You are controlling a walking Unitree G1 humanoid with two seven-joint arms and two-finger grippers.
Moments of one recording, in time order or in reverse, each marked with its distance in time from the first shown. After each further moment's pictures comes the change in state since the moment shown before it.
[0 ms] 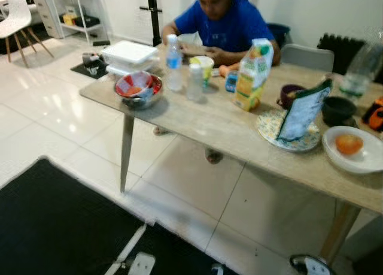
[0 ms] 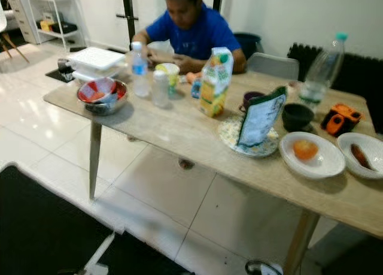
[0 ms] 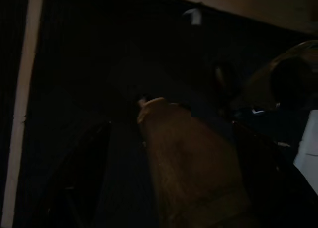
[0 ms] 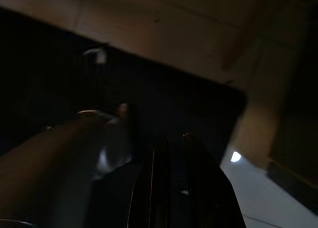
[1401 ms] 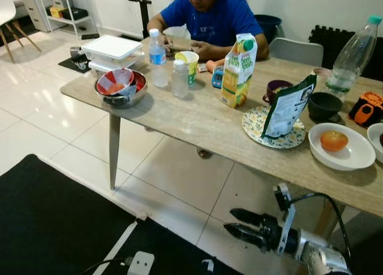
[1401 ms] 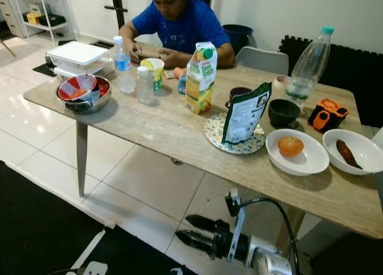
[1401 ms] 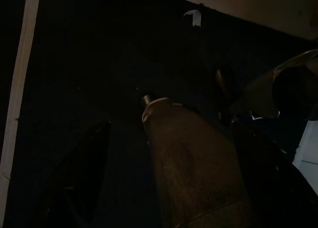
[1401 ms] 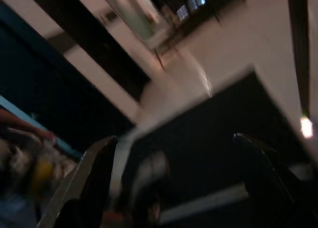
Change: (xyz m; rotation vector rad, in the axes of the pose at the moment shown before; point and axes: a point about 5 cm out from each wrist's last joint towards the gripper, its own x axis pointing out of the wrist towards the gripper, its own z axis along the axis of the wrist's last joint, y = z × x) left arm 0.000 0.003 0.004 -0.015 -0.025 0.043; right arm -0.076 0.107 0.173 -0.180 -0.592 1.507
